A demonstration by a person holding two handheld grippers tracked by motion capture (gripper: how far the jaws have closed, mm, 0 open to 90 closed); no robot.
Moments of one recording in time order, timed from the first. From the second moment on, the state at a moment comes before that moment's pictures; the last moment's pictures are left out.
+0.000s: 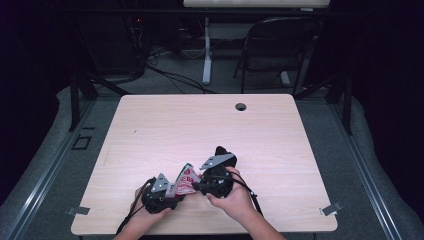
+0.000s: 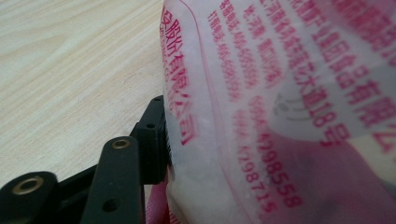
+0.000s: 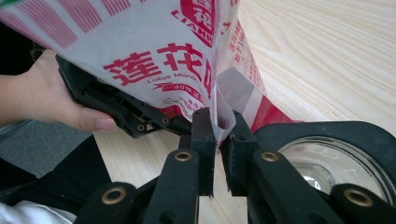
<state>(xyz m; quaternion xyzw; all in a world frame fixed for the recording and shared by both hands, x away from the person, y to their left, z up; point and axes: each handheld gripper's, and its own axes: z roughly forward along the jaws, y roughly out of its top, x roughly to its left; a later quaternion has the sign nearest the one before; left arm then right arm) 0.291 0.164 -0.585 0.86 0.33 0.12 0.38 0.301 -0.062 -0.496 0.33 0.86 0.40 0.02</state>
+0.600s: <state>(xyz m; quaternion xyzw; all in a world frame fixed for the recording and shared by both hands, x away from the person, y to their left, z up) 0.290 0.162 -0.584 0.86 0.33 0.12 0.38 0.302 -0.064 -0.496 0.33 0.86 0.39 0.01</state>
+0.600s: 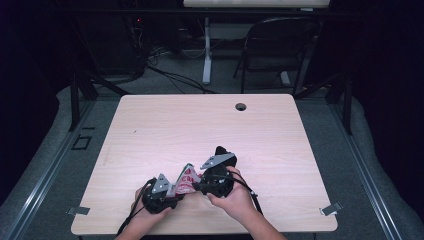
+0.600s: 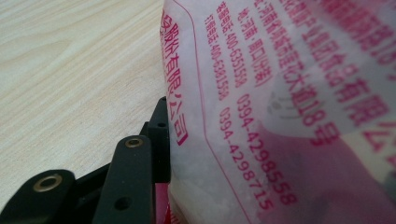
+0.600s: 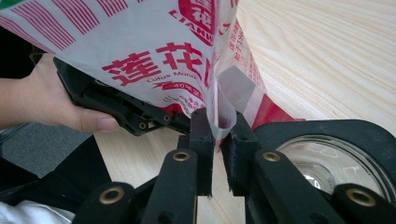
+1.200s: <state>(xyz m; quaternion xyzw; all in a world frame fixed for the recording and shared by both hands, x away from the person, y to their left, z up) 0.289 0.161 -0.584 0.85 0.33 0.13 0.38 0.302 -0.069 -0.492 0.33 0.85 0.40 0.01</state>
